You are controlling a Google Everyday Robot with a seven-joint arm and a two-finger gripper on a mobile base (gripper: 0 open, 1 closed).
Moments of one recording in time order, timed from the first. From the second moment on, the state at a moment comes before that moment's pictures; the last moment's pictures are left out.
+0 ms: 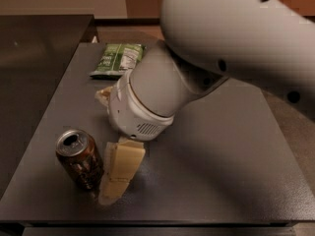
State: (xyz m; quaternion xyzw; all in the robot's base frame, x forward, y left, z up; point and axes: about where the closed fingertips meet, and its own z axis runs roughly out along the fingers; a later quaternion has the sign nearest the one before) arm 0.356 0.090 0.916 -0.74 0.59 0.20 0.27
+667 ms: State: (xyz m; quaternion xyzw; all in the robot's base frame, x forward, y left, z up) arm 0.348 0.129 0.897 -0.75 0.56 0.23 0.26
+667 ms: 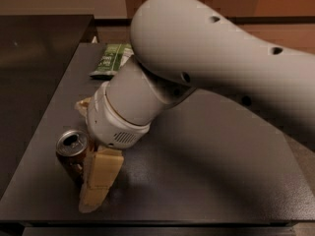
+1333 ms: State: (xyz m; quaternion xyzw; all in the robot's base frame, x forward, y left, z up) arm 0.352 0.131 0.897 -0.75 0.55 0.24 0.27
